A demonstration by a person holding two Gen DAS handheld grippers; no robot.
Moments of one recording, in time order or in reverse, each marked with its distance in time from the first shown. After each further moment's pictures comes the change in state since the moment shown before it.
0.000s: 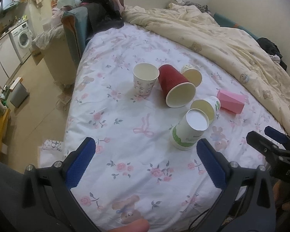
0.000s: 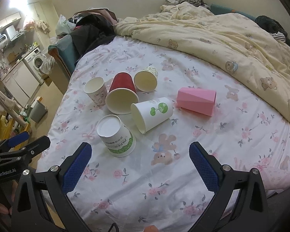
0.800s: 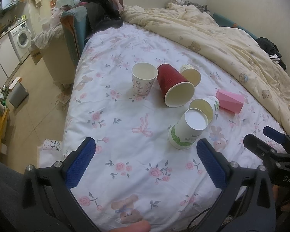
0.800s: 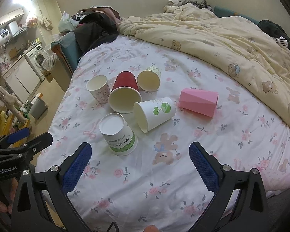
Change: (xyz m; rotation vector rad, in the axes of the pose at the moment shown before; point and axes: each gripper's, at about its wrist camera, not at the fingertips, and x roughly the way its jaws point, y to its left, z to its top) left arm -0.001 -0.002 0.000 0.002 -0.001 -0.005; right arm -0.001 0.006 -0.001 -0.033 0.004 -0.003
